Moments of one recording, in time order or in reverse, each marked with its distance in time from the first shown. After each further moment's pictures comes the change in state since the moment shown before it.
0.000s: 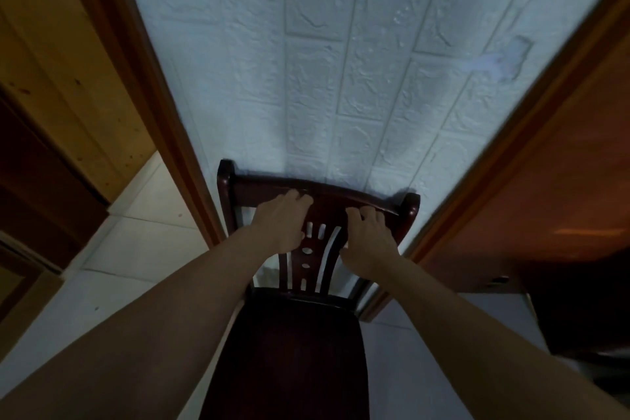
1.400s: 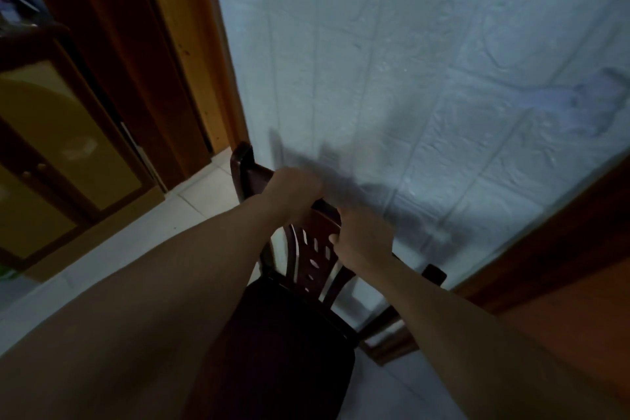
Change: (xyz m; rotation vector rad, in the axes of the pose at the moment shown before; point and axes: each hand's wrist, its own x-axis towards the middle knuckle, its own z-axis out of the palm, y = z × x) left_hand 0.025 0.041 -0.029 0.374 0.072 -0.298; right_hand 0.062 0.024 -0.017 -0.076 0.081 -0.483
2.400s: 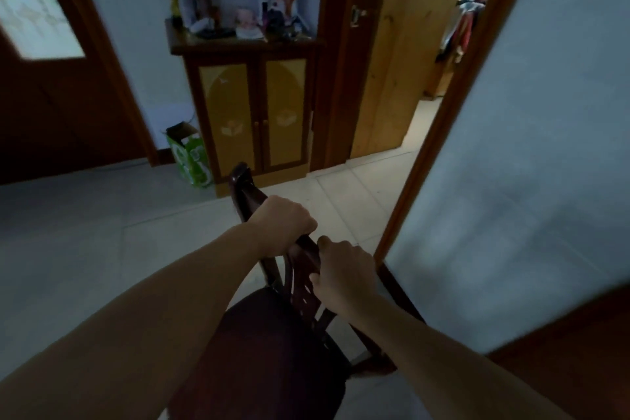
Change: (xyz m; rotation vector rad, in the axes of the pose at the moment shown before) left_hand -0.488 -0.036 0.023 0.019 -0.157 -0.313; right_hand -0.324 -0.287 0.041 -0.020 -0.123 -0.607
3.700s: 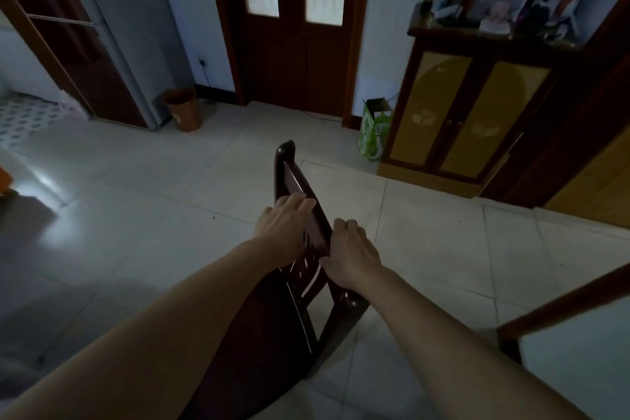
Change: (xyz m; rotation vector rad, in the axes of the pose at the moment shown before) left_hand -0.209 0.061 0.063 -0.585 -0.025 -1.160; right_hand -0.030 -0.122 0.056 0.046 -0.438 -0.553
